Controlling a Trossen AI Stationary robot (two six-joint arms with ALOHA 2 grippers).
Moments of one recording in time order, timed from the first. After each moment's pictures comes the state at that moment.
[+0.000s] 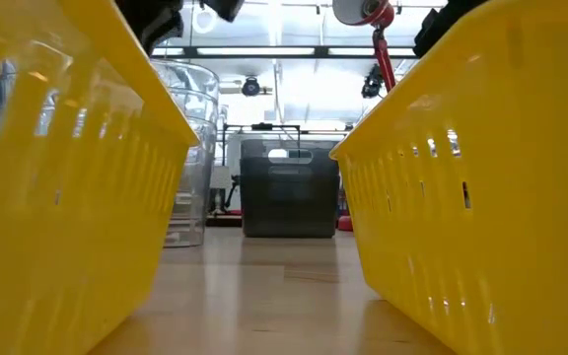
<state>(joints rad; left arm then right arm) -0.43 2.06 1.85 -1.57 -0.18 -0.69 0.15 1.04 0.89 -0.53 -0.05 0.14</state>
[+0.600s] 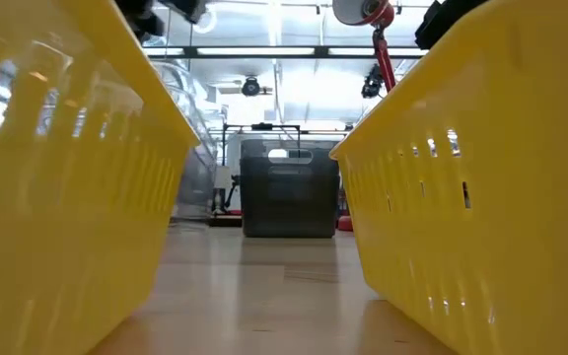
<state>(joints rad) -0.42 1.86 1.61 -1.55 -0.27 -0.61 0.18 1.04 0.89 -0.51 -0.05 0.14</state>
